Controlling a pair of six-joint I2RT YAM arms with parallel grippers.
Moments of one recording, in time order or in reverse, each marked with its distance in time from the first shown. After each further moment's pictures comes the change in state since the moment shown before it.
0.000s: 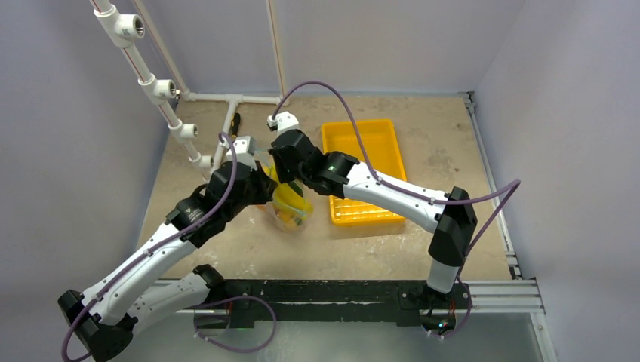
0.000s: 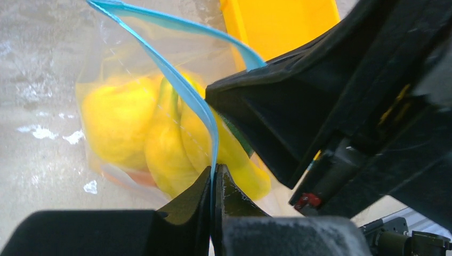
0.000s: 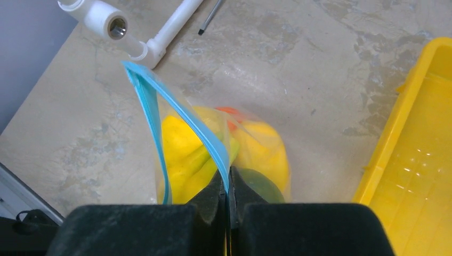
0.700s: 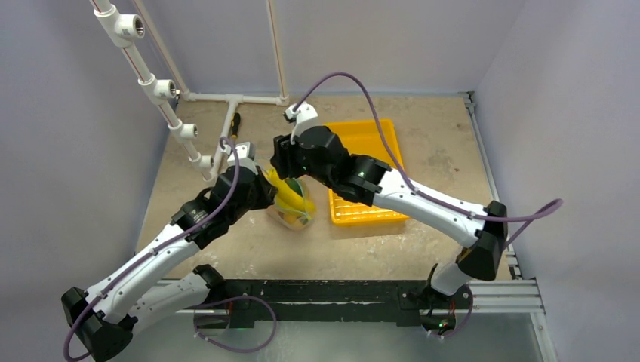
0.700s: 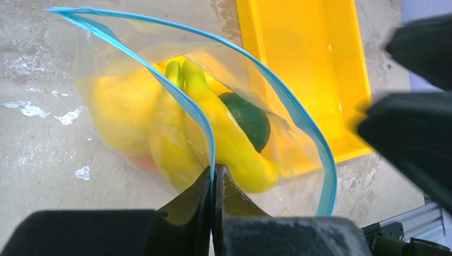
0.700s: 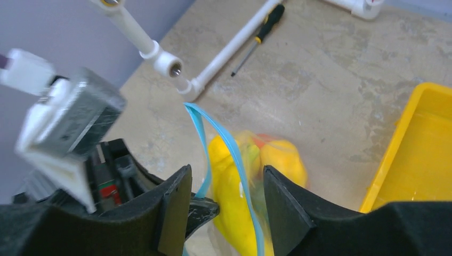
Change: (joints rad) left arm -0.004 -0.016 -0.078 0.005 -0.018 -0.101; right arm 0.008 -0.167 -0.077 0.095 -0.035 -0.032
